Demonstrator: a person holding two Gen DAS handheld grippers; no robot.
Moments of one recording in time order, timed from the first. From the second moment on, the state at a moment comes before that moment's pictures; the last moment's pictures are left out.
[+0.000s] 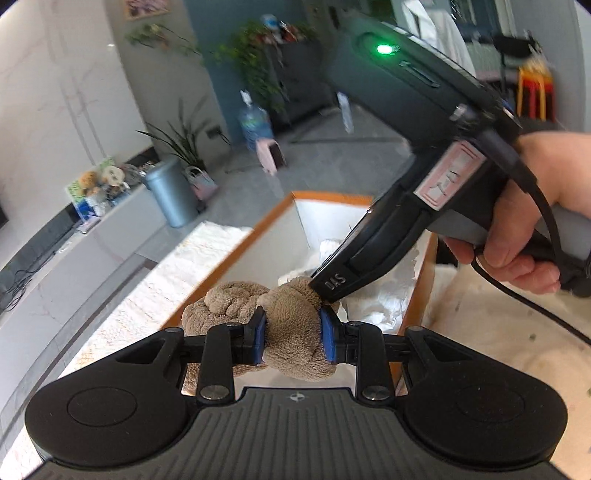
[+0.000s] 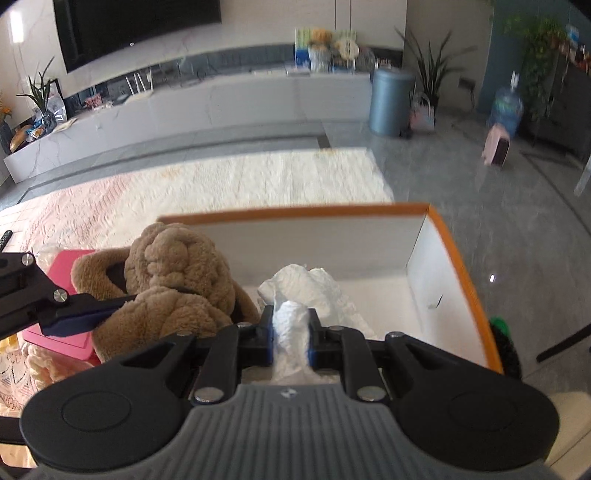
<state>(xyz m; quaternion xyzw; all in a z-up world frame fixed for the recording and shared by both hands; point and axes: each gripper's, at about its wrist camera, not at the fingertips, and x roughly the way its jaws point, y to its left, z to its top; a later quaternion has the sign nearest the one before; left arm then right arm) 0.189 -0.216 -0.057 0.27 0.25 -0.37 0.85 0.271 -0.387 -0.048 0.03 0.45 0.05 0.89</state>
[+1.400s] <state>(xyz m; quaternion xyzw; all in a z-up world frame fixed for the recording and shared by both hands) 0.179 -0.194 -0.043 0.26 0.26 -0.30 0.88 0.275 -0.409 -0.048 0.07 0.52 0.05 0.85</state>
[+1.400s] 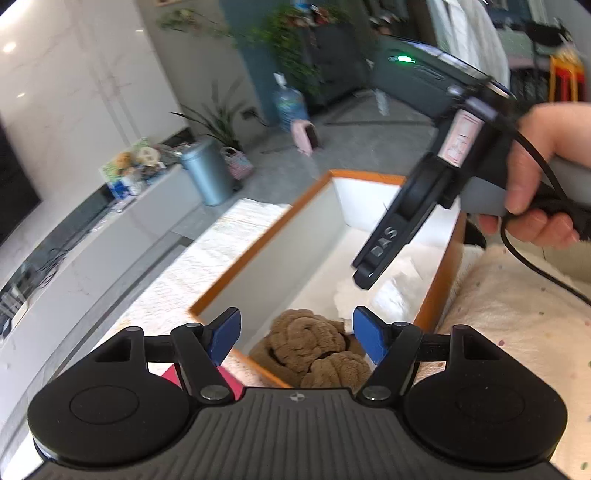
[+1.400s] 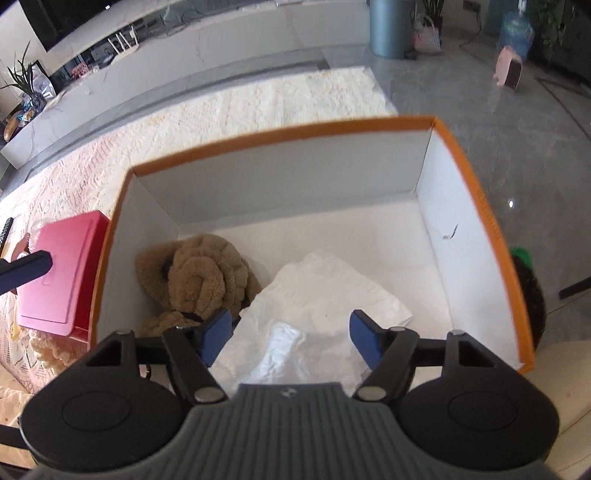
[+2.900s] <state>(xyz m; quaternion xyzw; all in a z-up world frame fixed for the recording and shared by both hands) 0.102 0.070 -0.097 -0.09 0.36 -0.03 0.93 0.174 -0.130 -0.109 0.00 0.38 0.13 0.91</state>
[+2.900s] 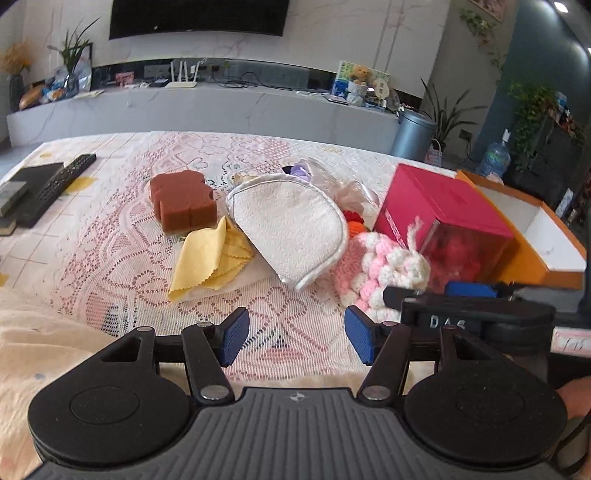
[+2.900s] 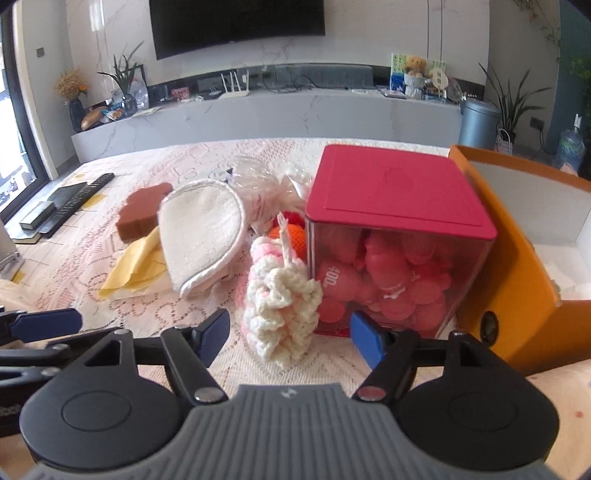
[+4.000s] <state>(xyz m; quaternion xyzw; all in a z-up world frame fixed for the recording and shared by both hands) 0.171 0.085 -0.136 -0.24 0.37 0.01 0.89 0.202 -0.107 -0.141 0.02 0.39 0.19 0.90</state>
